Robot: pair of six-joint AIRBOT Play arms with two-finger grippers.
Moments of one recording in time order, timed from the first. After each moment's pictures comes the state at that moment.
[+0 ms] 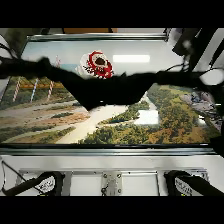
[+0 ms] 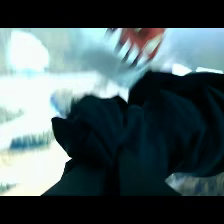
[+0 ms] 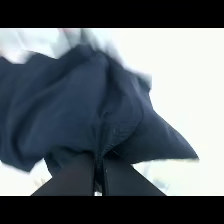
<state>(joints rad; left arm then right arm) 0.16 -1.27 1.63 1.00 -1.22 -1.52 -0.01 -1.14 1.31 -0.86 0.92 1.16</state>
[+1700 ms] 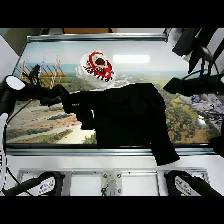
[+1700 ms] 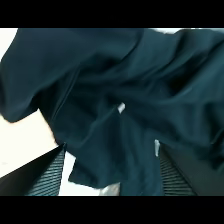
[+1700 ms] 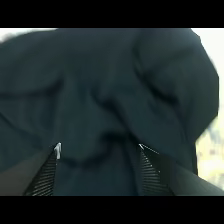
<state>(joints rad) 0.12 -1.29 1.14 1.07 -1.16 -1.59 -0.13 -1.11 1.23 -1.11 1.22 1.44</state>
